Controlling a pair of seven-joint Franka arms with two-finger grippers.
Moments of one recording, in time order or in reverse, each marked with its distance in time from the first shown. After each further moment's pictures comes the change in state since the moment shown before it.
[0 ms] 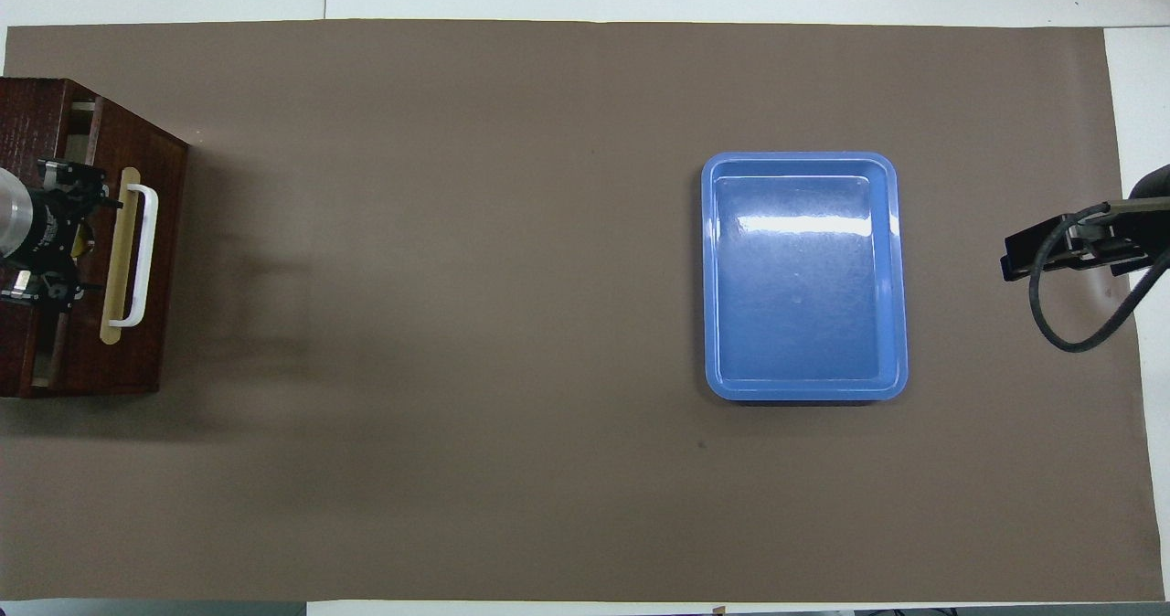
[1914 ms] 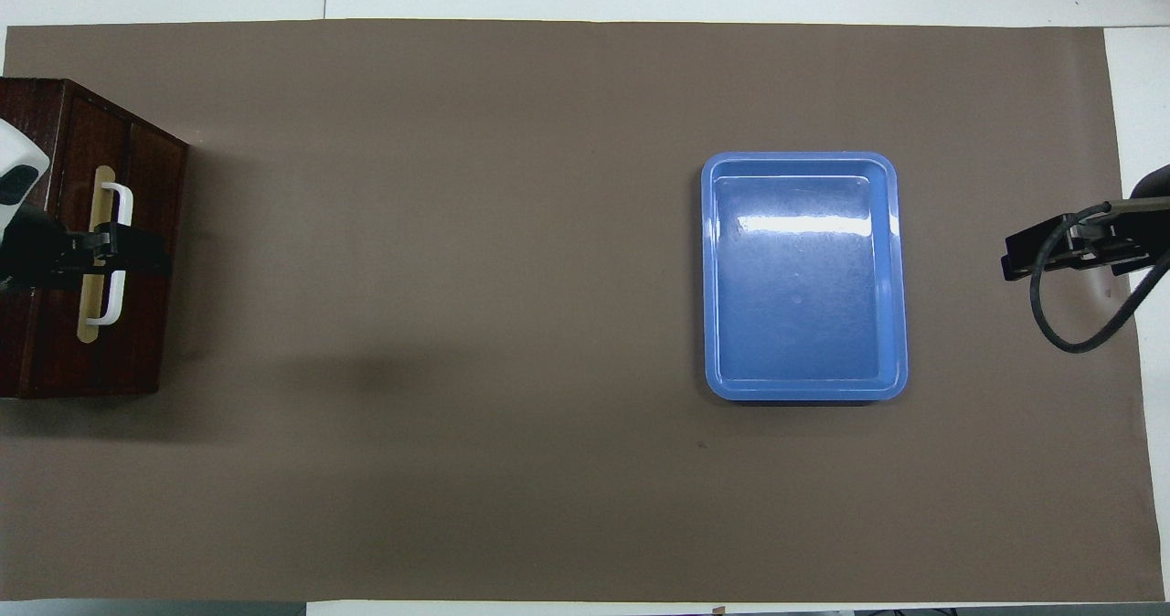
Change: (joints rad) left arm -0.075 -0.126 -0.033 0.077 -0.160 -0.289 1.209; right arm 0.000 -0.001 0.000 0.001 0.000 0.000 0.000
